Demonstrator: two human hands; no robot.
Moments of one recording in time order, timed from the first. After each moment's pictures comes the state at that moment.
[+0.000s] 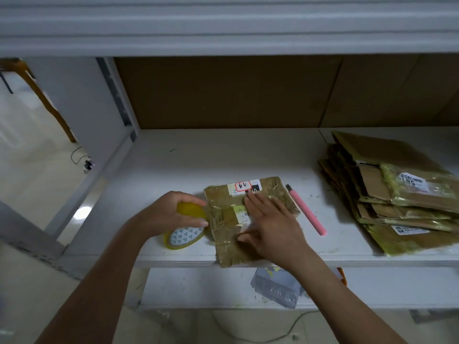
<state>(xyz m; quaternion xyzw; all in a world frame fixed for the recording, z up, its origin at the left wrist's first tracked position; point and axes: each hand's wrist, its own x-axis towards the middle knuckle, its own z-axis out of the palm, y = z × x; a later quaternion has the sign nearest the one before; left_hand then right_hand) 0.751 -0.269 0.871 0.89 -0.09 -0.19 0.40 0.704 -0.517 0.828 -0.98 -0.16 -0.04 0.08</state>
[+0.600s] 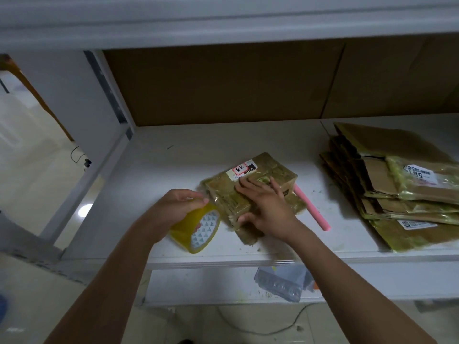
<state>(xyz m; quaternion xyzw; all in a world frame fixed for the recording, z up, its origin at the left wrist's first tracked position) 0.760 -0.292 0.863 0.82 0.08 -0.21 0.53 0.757 -0.524 0.810 -0.95 -0.19 -0.05 0.23</state>
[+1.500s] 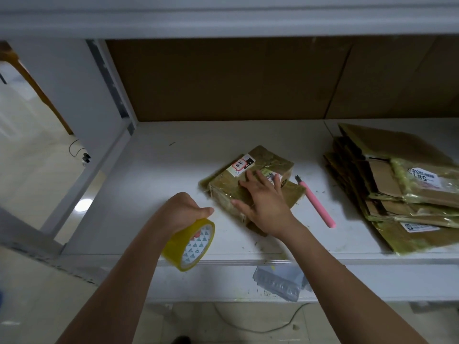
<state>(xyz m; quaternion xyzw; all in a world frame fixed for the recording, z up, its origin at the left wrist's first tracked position) 0.755 -0.297 0.865 0.91 0.09 -0.20 0.34 0.762 -0.505 0.814 -0.97 -0.13 -0.02 0.19</state>
